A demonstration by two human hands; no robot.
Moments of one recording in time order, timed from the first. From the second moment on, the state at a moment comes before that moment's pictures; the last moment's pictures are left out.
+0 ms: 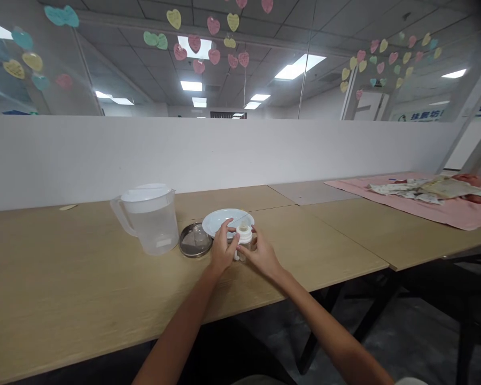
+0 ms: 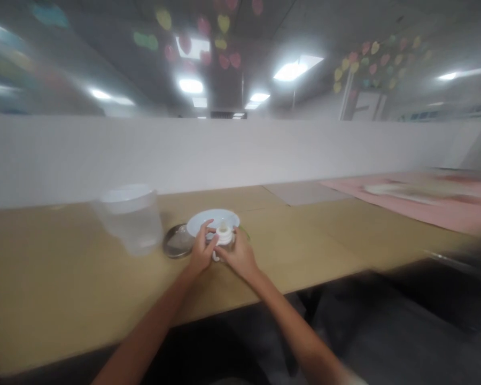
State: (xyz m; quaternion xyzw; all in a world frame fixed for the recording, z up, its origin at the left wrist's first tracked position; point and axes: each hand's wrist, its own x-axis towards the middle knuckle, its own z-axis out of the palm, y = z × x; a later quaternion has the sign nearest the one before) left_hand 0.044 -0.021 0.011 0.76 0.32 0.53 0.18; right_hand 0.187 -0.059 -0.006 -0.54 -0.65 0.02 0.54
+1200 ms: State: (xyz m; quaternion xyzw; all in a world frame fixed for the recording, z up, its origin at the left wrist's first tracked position) left_hand 0.044 -0.014 0.019 0.78 0.30 0.50 0.23; right_hand 0.179 -0.019 -0.011 -0.47 -0.67 0.04 0.57
